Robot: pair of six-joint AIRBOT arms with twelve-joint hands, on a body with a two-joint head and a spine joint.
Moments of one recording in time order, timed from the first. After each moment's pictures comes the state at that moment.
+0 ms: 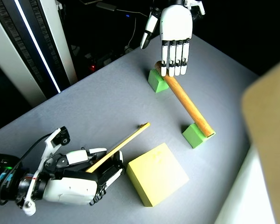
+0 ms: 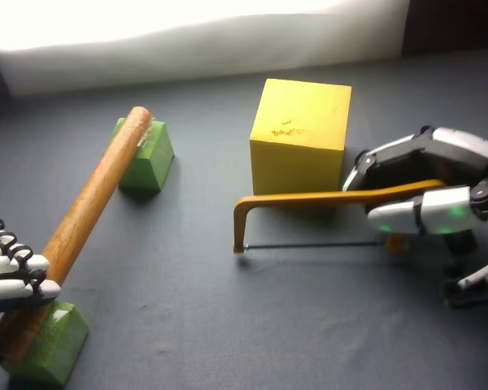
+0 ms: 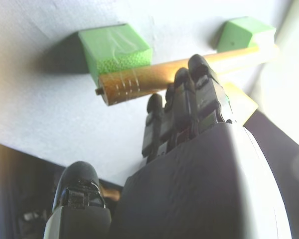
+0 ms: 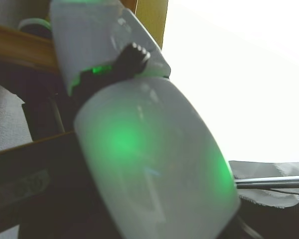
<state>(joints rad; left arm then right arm) 0.75 -0.35 0.69 0.91 -0.29 0.25 -0.75 -1.20 1.40 -0.09 0.71 0.38</state>
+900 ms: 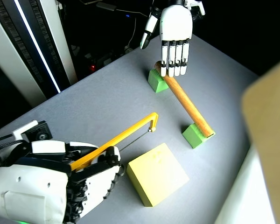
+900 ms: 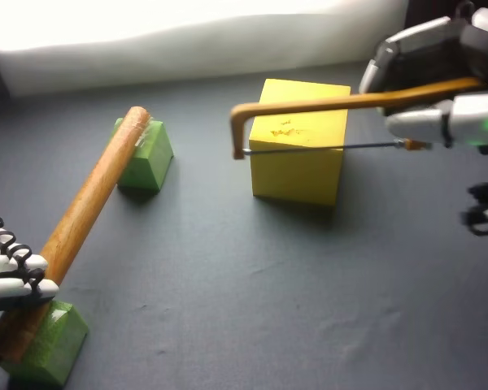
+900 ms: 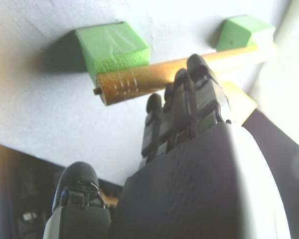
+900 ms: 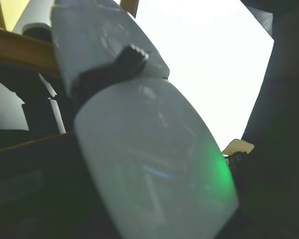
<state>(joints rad) 0.75 -0.35 0.70 0.91 -0.28 0.25 -0.49 -1.00 1.18 -0.04 0.64 0.03</state>
